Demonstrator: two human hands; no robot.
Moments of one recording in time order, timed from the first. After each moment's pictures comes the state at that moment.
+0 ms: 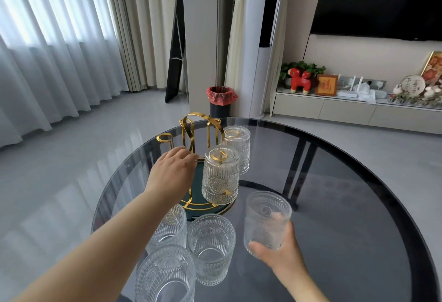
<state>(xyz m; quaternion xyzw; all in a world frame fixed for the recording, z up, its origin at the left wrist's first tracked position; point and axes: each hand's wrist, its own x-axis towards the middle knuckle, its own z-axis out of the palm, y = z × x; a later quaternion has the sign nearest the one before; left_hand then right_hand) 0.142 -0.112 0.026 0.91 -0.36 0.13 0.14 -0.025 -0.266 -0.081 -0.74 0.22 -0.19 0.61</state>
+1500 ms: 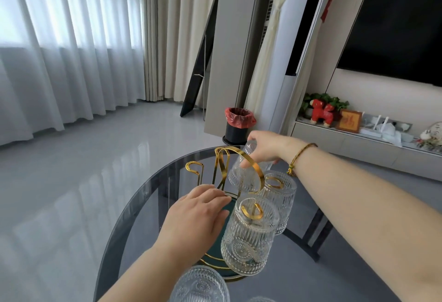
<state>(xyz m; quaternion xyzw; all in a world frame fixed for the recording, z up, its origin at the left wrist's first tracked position) 0.181 -0.080 0.019 0.85 -0.43 0.24 0.19 0.236 -0.280 0.110 -0.98 0.12 0.06 0.12</state>
